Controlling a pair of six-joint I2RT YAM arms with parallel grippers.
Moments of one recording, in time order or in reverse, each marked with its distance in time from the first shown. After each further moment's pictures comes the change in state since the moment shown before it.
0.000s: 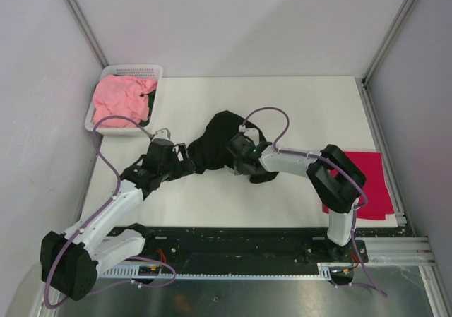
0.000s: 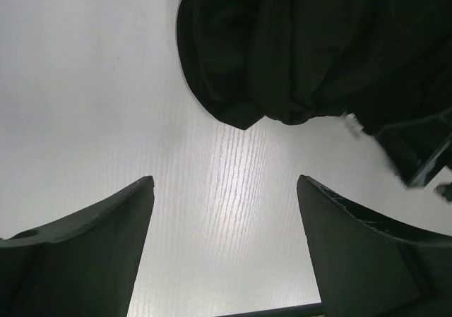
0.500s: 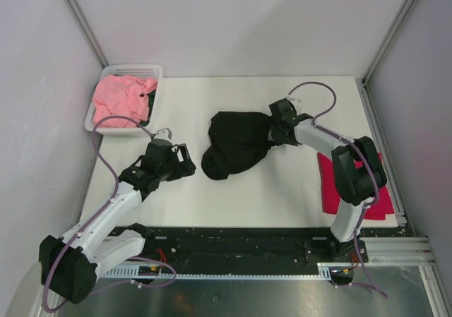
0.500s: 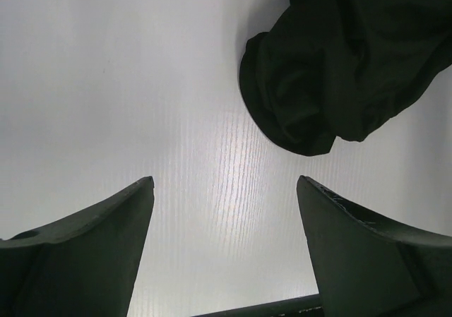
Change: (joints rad) left arm 0.003 -0.028 0.000 -0.005 0.039 0.050; right arm -0.454 -0.032 0.058 -0.016 0.003 -0.108
